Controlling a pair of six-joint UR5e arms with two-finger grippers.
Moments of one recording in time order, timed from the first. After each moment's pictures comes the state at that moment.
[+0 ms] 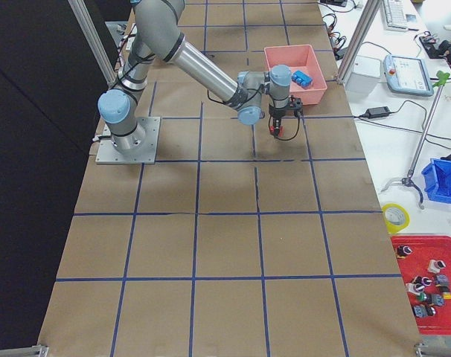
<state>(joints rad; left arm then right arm) -1.21 -2.22 -0.97 -1.44 1.47 0.77 1.43 -1.03 1.74 -2.39 -1.56 -0.04</state>
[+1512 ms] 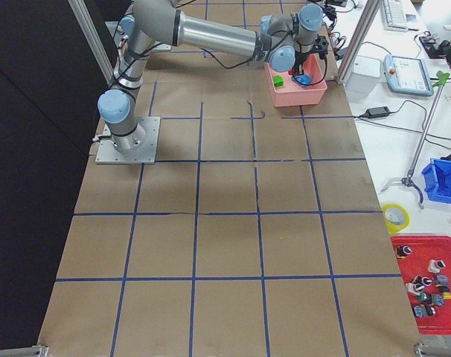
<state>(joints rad) -1.75 -2.54 -0.65 -1.40 1.47 -0.29 1.59 -1.02 1.26 -1.93 -1.19 -0.03</state>
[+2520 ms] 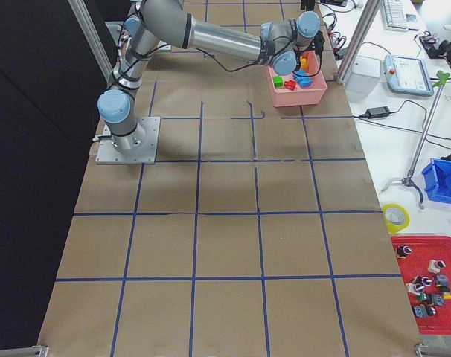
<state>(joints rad) -1.58 -2.31 -0.72 -1.61 1.48 -0.07 1.62 -0.98 1.27 -1.99 -1.06 0.04</state>
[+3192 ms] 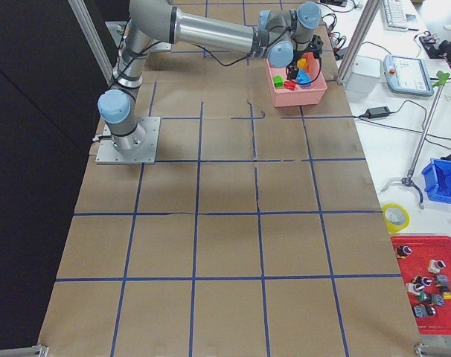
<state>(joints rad) -1.51 -1.91 -1.07 -1.74 1.51 0.04 1.56 -1.16 1.28 -1.67 -1.34 -0.13</state>
